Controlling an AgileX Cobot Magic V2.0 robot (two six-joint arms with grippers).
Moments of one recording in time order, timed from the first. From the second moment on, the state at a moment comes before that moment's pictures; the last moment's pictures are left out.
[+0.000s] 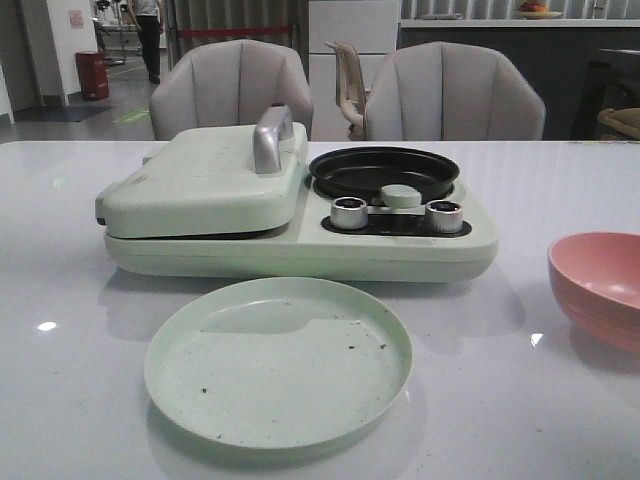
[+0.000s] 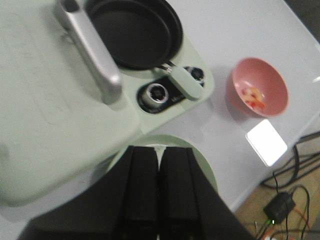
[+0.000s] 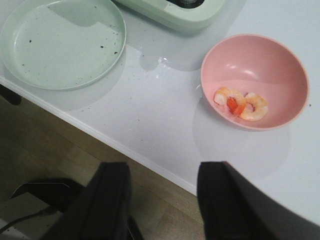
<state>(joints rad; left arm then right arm) -0.18 1.49 -1.39 -0.80 1.06 0.66 0.37 0.57 -0.67 0.02 0.95 -0.06</state>
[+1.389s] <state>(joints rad) -0.64 0.64 -0.78 -0.04 0.79 0.03 0.36 0.59 -0.67 0.00 0.90 -0.05</state>
